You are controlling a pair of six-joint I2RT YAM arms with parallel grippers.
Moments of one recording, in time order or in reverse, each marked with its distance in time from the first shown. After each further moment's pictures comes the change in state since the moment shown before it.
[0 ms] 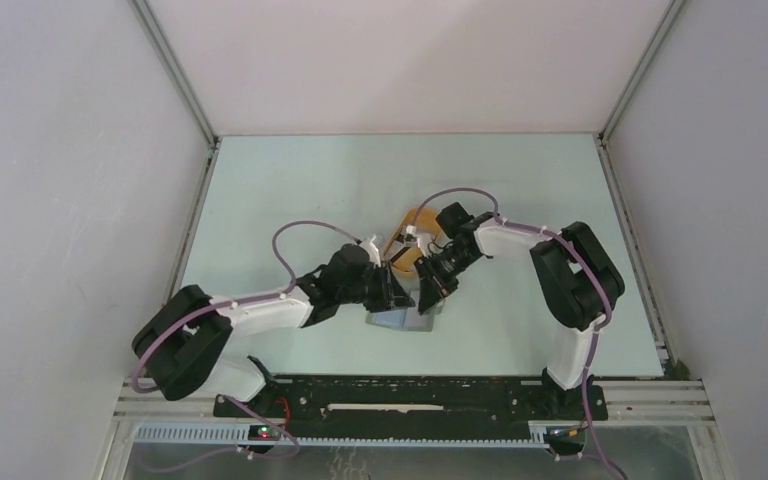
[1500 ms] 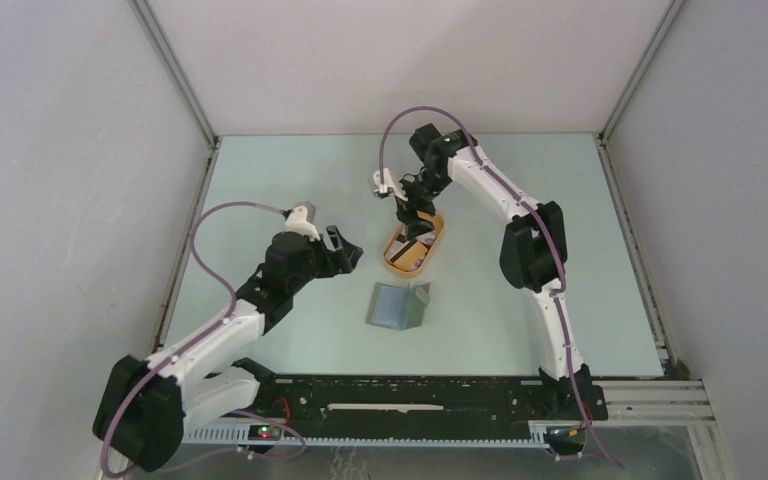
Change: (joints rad) left arm 0.319 -0.428 -0.091 -0.086 -0.314 0.365; right arm -0.027 0.393 1.067 -0.639 0.160 -1.112
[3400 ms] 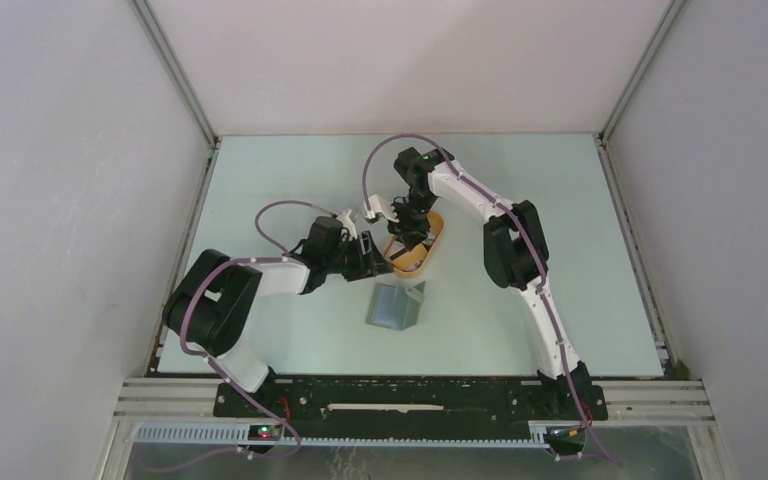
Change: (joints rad) left arm 0.014 0.661 0.173 0.176 0.417 -0.108; right arm 0.057 0.161 0.018 -0.007 0.183 0.018
